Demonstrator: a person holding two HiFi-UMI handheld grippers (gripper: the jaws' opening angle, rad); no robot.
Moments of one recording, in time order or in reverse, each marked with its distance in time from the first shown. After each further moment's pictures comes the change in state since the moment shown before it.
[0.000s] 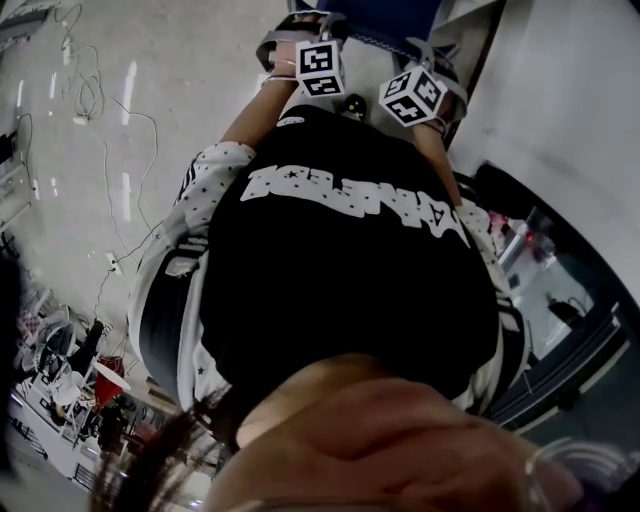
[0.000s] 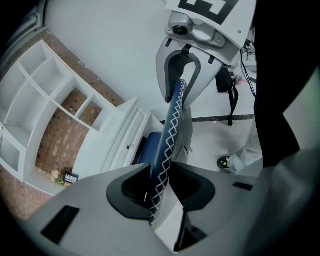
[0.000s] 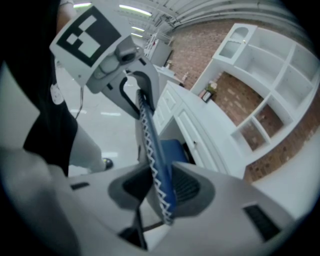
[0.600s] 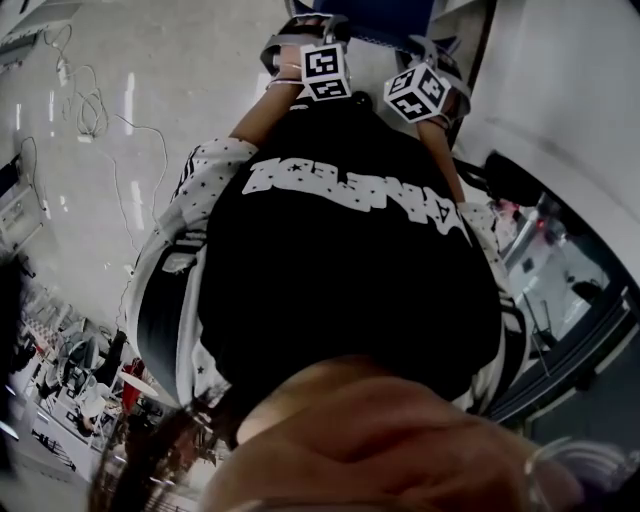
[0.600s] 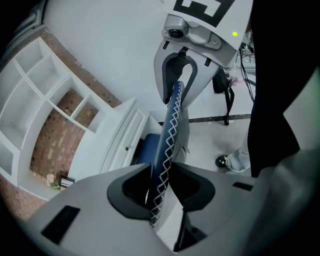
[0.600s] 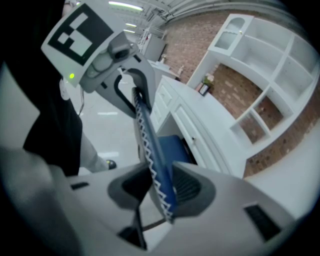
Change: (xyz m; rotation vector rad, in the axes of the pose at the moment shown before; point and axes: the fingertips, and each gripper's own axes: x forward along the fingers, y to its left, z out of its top) left arm 0.009 0.006 0.002 0.029 -0.028 -0.052; right arm 0.009 -0.007 -0.001 0.070 0.058 0.005
